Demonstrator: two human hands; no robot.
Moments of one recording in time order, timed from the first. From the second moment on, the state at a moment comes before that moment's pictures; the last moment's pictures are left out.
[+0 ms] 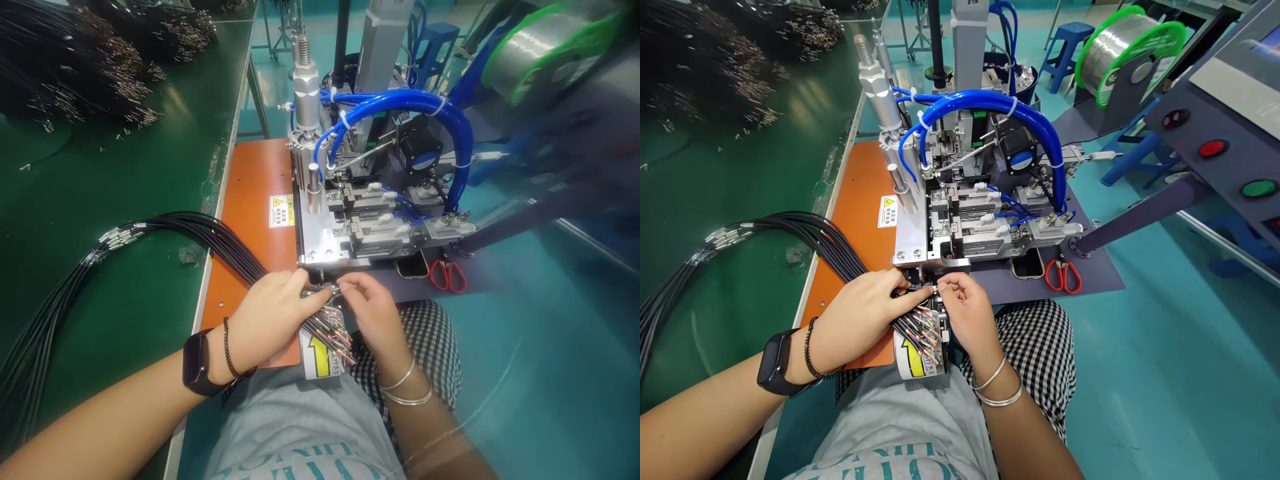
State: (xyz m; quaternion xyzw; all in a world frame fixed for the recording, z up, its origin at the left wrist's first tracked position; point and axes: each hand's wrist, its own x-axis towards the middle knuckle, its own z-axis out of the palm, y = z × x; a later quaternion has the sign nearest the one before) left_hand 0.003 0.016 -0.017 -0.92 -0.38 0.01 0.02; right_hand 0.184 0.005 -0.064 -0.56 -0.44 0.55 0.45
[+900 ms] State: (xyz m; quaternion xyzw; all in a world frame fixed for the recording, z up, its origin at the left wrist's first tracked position) left_hand -0.015 0.017 -0.018 -0.93 -0.36 -0.07 0.07; right_hand 0.187 0.006 -0.055 -0.58 -0.51 0.50 0.39
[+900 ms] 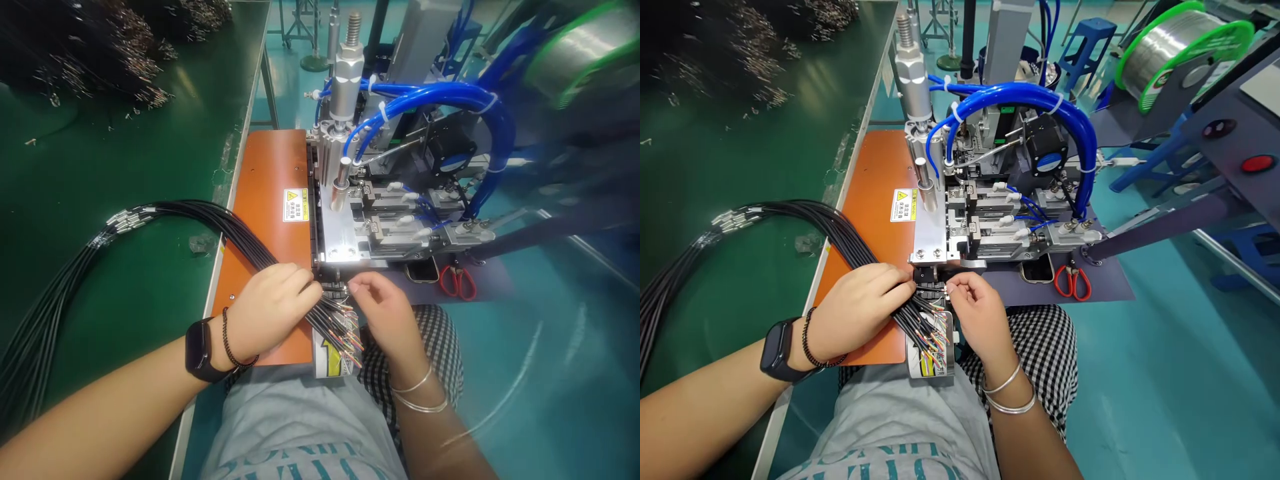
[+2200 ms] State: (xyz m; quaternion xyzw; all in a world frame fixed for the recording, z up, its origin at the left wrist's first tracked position) left_hand -0.013 0.005 -0.002 -0.92 -0.37 -0.04 0.06; right_hand 0.193 -0.080 -0.007 -0.51 -0.70 0.28 0.41
